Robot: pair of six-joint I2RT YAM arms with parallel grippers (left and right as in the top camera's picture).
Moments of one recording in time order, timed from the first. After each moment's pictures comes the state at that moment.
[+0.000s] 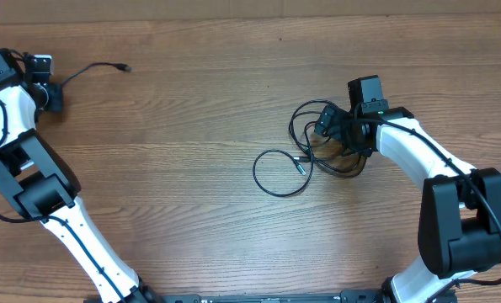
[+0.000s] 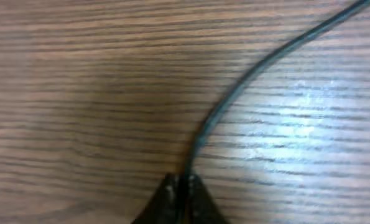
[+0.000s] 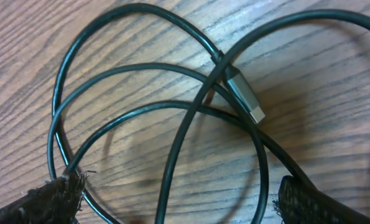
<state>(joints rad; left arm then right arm) 0.54 2.53 2.10 -0.61 0.12 0.48 0.16 1.81 1.12 -0.50 -0.09 0.59</state>
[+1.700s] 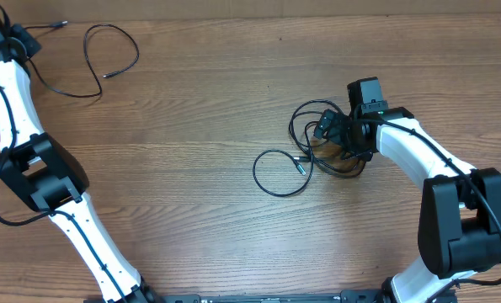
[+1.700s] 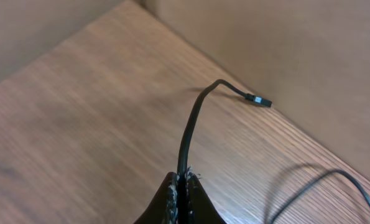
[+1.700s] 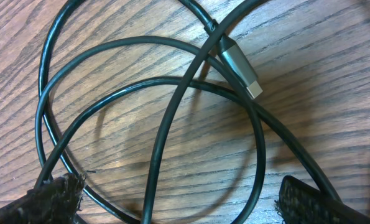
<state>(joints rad) 0.47 2.57 2.49 -0.62 -0.06 -0.26 0.16 1.81 1.12 -0.54 -0.12 0.59</state>
